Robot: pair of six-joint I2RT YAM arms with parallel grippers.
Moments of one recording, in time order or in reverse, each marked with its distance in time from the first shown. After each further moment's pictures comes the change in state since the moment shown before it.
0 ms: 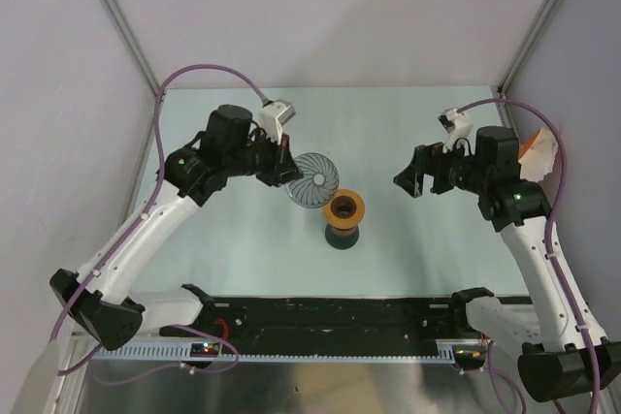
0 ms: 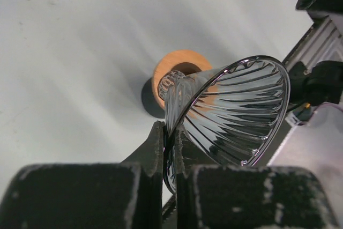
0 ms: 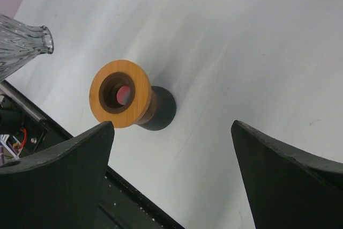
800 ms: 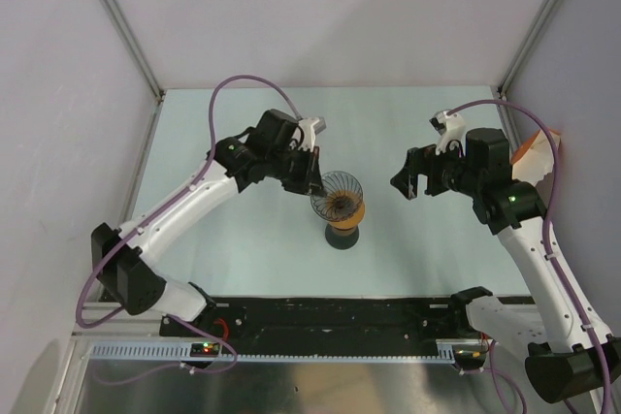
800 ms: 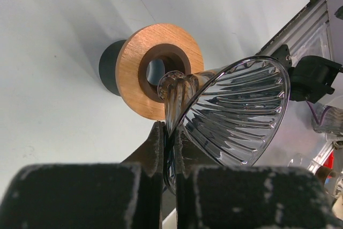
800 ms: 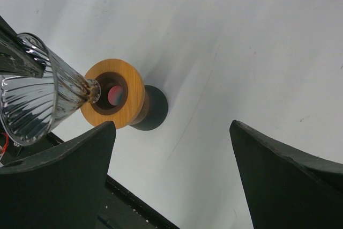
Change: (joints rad) left arm -0.132 0.219 0.051 -0.049 0.002 -0.248; right arm 0.116 -0.002 0.000 0.000 0.142 0.000
